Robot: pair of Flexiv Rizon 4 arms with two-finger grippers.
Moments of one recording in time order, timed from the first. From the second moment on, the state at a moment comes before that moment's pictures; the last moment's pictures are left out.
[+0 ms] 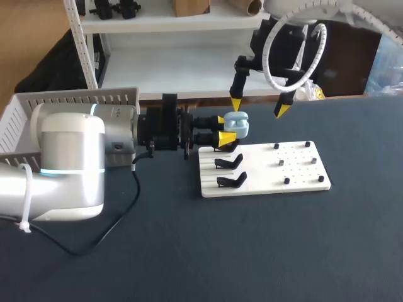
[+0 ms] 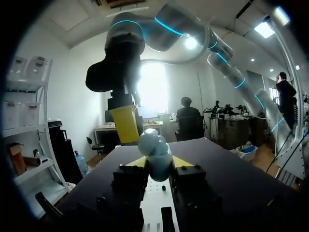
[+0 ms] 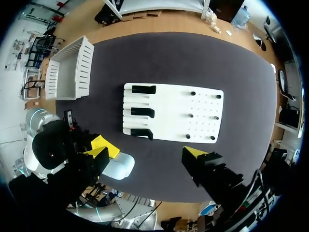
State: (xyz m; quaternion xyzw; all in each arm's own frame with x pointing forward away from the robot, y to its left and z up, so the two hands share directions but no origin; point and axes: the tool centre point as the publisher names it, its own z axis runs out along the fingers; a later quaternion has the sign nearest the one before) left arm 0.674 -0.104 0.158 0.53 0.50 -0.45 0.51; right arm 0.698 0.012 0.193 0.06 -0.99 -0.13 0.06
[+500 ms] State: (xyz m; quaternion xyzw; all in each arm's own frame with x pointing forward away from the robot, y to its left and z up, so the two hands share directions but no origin) left arm 0.676 -0.103 0.158 0.53 0.50 -0.45 0.51; right arm 0.697 0.005 0.235 0.08 -0.98 -0.17 0.02
